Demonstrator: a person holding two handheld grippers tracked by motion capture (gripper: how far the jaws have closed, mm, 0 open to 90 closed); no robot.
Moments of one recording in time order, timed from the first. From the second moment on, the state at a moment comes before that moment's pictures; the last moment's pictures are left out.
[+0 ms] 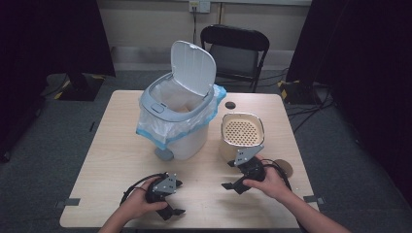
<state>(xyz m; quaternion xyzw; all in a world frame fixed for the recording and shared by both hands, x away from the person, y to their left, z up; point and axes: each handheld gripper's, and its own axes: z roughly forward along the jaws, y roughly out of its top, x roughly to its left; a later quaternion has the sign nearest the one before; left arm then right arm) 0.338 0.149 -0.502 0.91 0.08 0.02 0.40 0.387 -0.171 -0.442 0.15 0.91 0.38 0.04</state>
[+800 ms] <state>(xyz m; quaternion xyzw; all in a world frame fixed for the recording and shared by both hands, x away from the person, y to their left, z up) 0.338 0.148 -0.503 0.92 0.07 0.02 0.39 0.391 -0.198 -0.411 0.15 0.91 0.37 0.05</state>
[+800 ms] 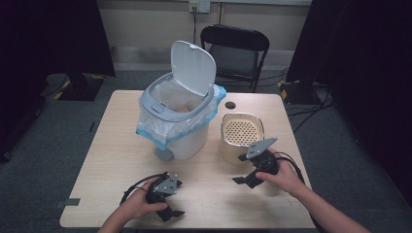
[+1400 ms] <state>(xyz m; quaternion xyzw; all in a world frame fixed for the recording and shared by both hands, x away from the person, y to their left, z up) 0.338 0.148 -0.503 0.92 0.07 0.02 0.39 0.397 -0.231 -0.399 0.17 0.91 0.37 0.07</state>
